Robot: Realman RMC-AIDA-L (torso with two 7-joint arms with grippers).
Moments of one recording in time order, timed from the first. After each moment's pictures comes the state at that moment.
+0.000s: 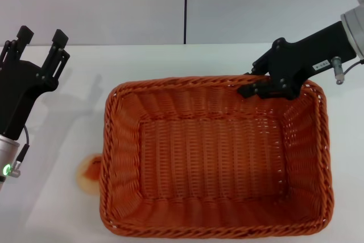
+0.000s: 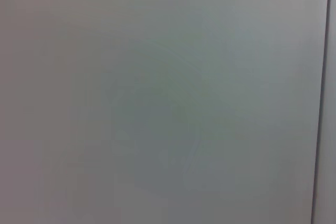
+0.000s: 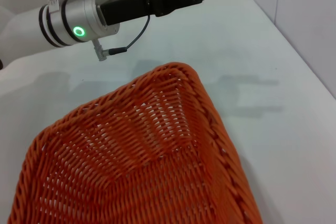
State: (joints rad) left arm -0.27 -2.07 -0.66 -0.23 2.31 1.51 -0.34; right arm 0.89 1.97 -0.90 -0.71 -2.27 -1.65 1.54
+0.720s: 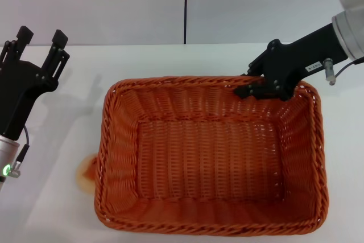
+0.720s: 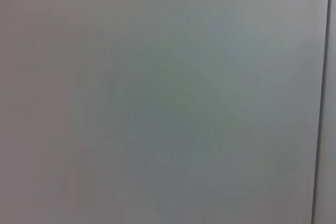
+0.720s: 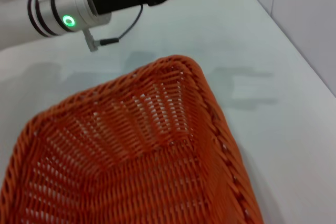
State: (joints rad) left arm -0.27 -2.07 -0.66 -0.23 2.31 1.51 -0.34; right arm 0.89 1.99 -0.92 -0.71 -2.29 -1.60 1.55
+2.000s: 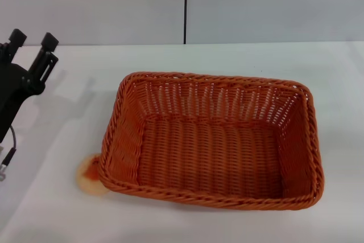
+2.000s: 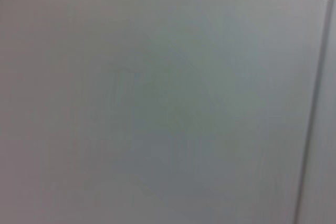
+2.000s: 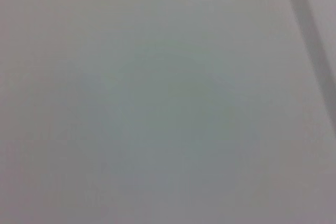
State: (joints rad) left arm -0.30 -2.05 -0.61 -0.10 2.31 1.58 -0.52; right arm 0.36 2.05 -0.56 -0.44 -1.16 -1.38 1.03
